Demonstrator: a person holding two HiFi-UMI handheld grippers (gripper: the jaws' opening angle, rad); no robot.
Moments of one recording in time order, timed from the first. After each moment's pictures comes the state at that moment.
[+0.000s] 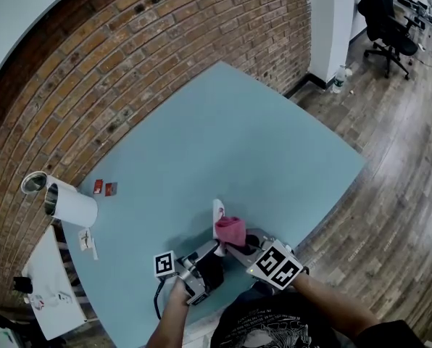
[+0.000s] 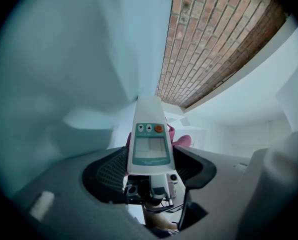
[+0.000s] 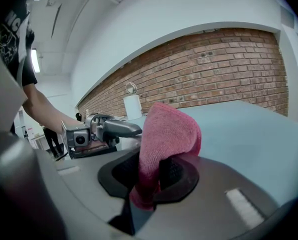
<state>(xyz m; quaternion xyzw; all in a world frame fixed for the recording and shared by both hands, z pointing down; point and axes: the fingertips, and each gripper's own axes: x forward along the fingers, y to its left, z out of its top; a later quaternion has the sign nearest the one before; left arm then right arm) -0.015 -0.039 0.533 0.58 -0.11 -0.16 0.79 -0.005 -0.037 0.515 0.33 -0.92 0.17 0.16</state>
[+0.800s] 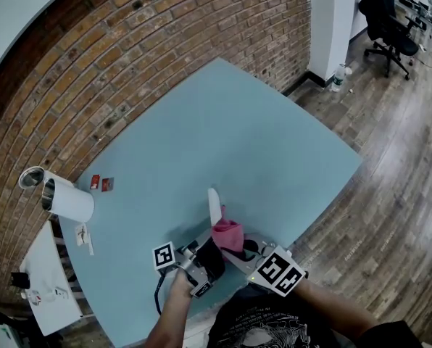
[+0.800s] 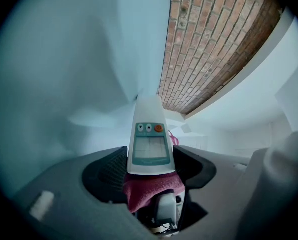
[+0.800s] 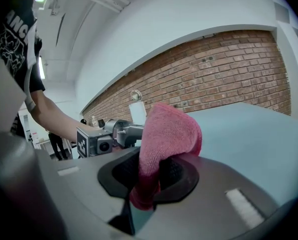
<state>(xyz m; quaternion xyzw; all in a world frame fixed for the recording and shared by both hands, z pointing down) 0.005 -0.058 0.531 0.58 -0.15 -0.18 0.78 -0.001 -0.013 0.491 0.31 -0.93 0.17 0.12</state>
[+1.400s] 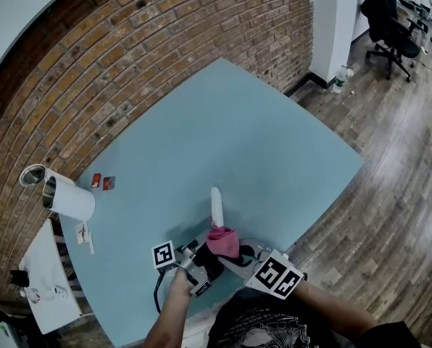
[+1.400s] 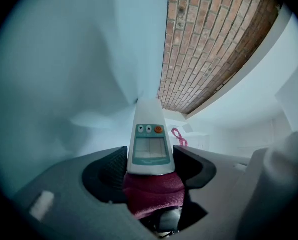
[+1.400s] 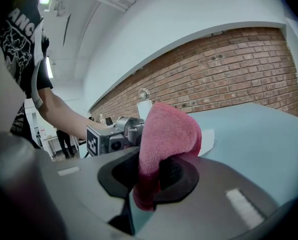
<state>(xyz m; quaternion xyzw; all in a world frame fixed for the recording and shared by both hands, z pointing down) -0.001 -0.059 0.531 0.58 -0.16 -0.17 0.78 -0.022 0.002 0.489 0.27 -0.94 0.16 0.12</state>
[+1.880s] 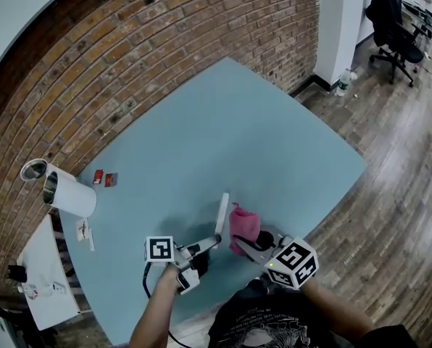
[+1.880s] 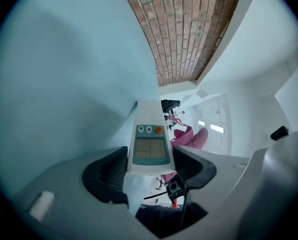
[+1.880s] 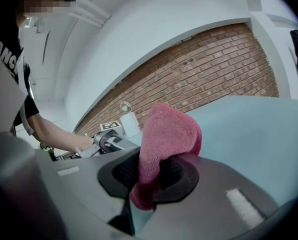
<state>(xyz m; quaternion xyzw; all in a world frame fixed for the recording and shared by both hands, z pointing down) -0.022 -0.045 0.542 0.70 -0.16 0.03 0.70 0.030 -0.034 0.486 0.36 -0.90 0.24 0.05</state>
